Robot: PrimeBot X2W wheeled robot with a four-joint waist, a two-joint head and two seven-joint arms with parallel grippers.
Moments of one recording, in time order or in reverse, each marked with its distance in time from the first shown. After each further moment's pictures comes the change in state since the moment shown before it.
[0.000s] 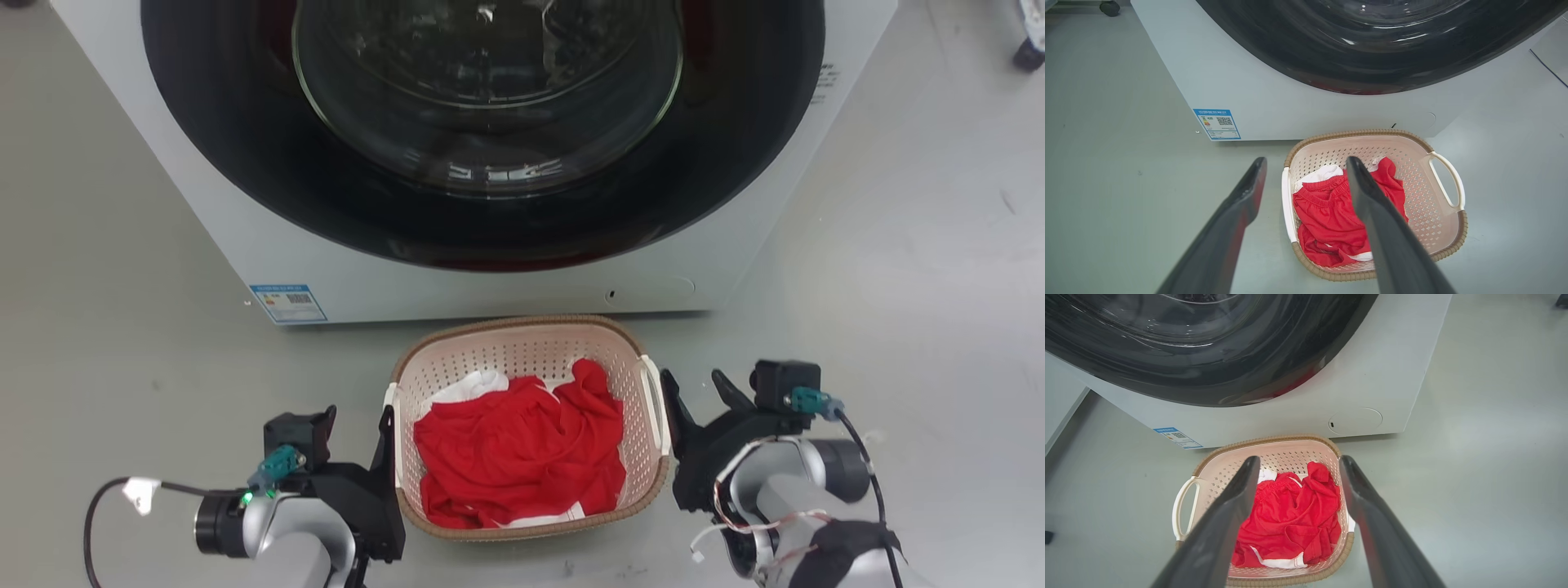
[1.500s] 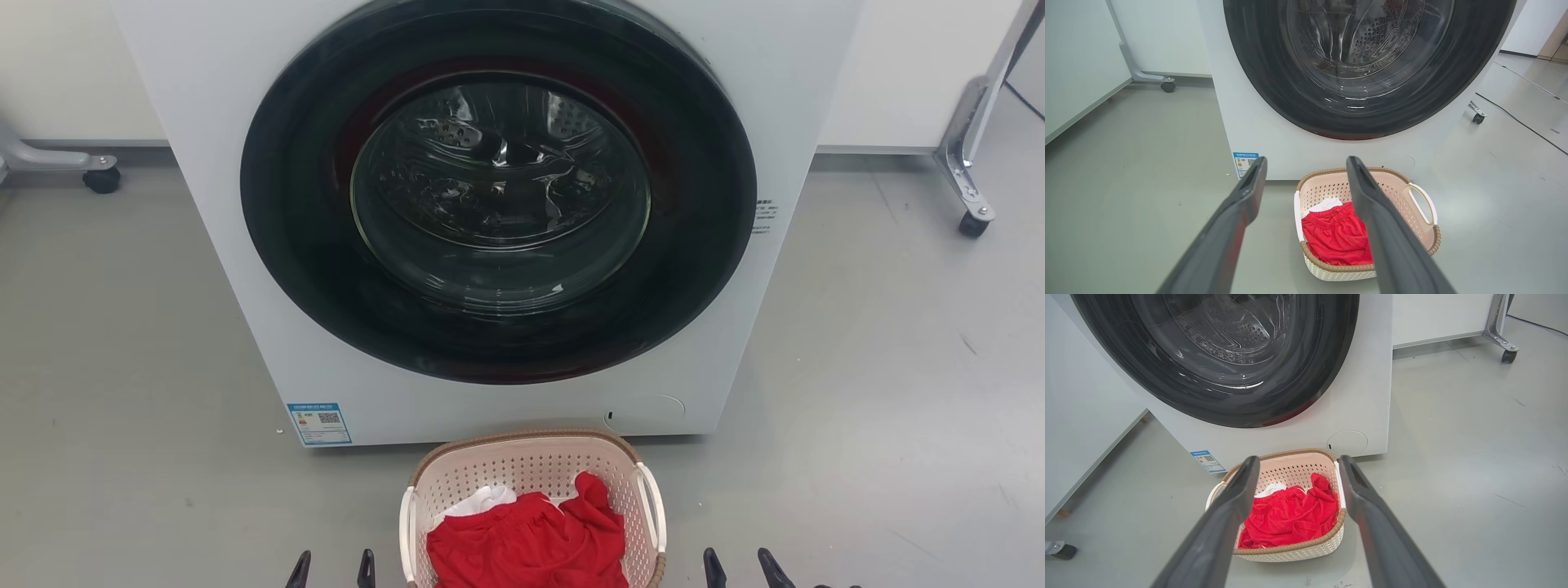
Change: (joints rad) left arm 0.598 -0.002 0.333 -0.576 0.371 0.028 0.000; right arm 0.705 -0.031 -0.508 -0.622 -0.527 -0.031 0.000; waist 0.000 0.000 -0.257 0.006
